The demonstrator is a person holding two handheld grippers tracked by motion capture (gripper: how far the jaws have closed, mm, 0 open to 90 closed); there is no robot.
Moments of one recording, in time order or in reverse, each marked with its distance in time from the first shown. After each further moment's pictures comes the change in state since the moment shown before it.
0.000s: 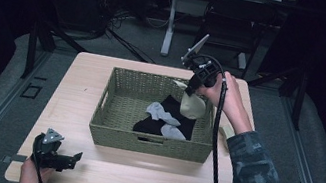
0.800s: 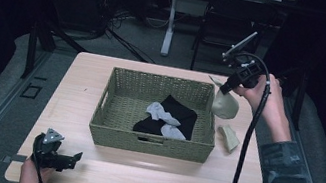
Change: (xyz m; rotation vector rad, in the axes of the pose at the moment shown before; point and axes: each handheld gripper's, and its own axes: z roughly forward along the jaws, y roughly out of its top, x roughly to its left) left arm 0.000 0.000 0.000 0.003 0.000 -0.001; right arm -0.054 -0.064 -0.054 -0.045 -0.077 0.137
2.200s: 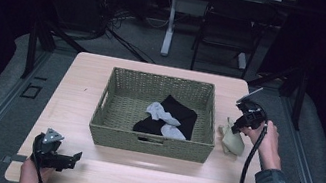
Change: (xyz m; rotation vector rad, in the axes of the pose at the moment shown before) left arm 0.001 0.000 0.000 0.000 0.003 -0.006; right arm -0.079 -0.103 0.156 0.134 0.004 0.289
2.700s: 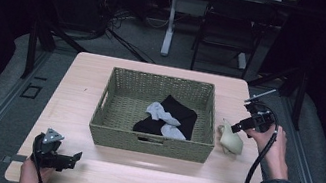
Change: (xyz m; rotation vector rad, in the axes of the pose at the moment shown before) left arm 0.000 0.000 0.000 -0.003 0.000 -0.001; right arm 0.007 -0.026 -0.039 -0.120 0.035 -0.028
